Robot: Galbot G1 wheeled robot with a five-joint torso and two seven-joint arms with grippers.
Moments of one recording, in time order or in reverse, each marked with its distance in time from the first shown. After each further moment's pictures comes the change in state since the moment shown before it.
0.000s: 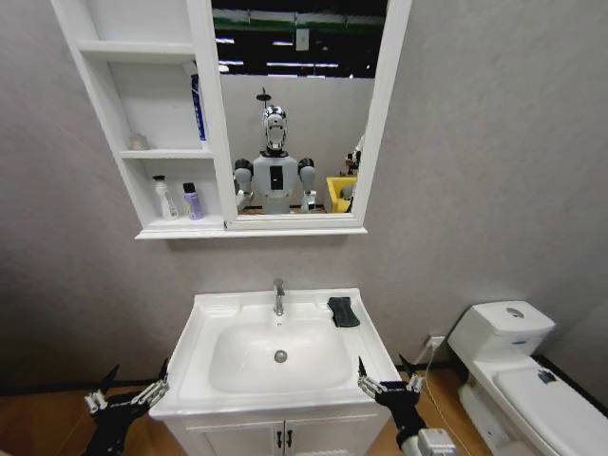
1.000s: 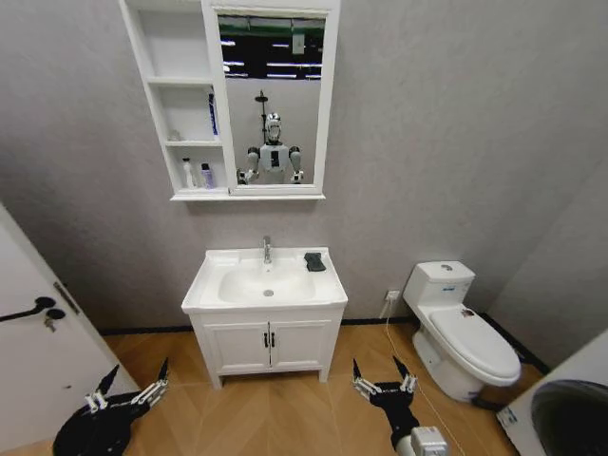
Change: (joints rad) left arm 0.000 0.000 0.000 0.000 0.000 0.000 0.000; right arm 0.004 -0.022 -0.015 -0.046 -0.001 0.028 0.003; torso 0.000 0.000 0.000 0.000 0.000
